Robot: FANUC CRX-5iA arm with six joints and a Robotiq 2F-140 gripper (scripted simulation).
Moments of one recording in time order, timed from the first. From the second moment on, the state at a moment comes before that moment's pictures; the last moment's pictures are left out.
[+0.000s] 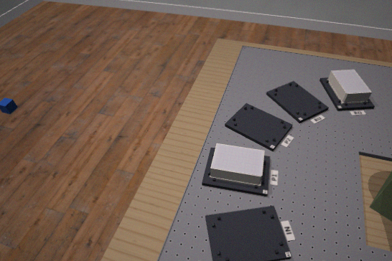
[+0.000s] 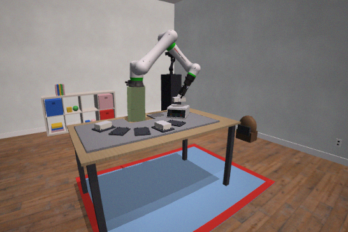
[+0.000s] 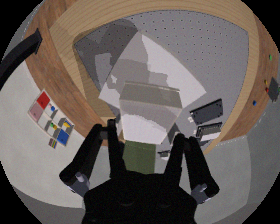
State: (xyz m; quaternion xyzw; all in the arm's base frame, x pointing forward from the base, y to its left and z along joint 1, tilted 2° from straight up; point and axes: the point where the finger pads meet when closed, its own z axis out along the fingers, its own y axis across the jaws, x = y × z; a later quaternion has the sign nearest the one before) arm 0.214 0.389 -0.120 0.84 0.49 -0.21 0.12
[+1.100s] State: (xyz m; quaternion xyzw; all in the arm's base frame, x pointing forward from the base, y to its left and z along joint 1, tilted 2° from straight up) arm 0.215 0.390 -0.163 0.84 0.49 -0.21 0.12
